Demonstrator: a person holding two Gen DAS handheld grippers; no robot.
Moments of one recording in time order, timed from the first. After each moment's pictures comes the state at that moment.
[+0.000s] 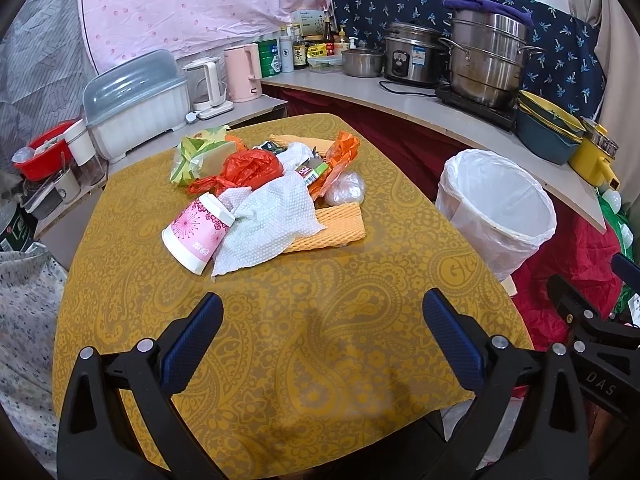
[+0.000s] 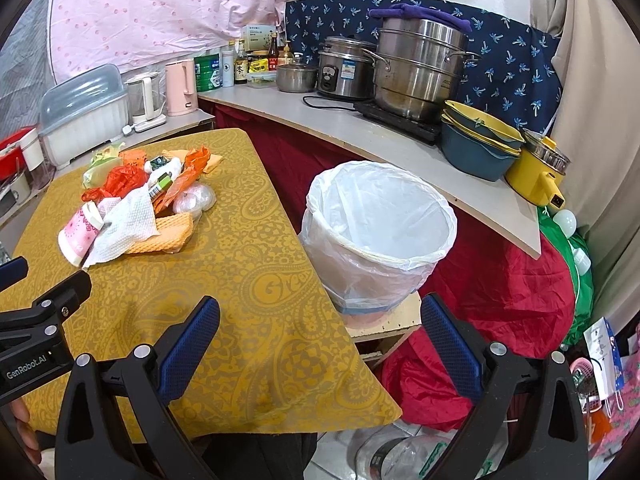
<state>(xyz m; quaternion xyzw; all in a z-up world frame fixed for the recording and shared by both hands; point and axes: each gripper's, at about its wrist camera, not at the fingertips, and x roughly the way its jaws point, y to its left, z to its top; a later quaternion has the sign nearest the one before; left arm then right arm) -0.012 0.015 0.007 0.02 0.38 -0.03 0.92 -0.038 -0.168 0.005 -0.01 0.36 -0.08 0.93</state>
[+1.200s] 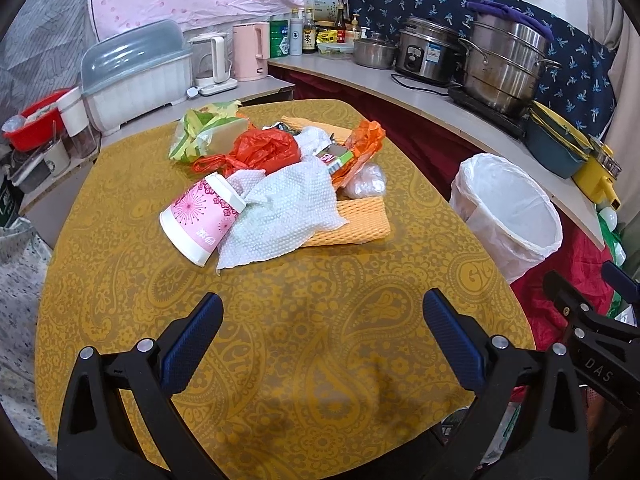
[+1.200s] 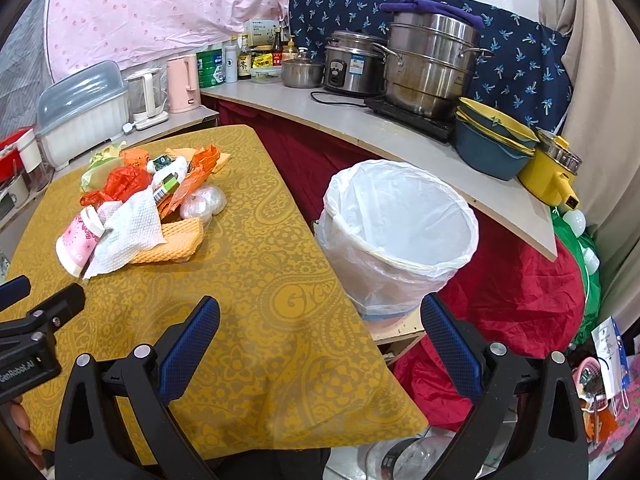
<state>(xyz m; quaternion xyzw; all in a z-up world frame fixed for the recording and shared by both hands) 0.014 0.059 -0.012 -0.03 0.40 -0.04 0.91 -0.007 -0.137 -0.010 -0.01 0.37 -0.09 0.93</state>
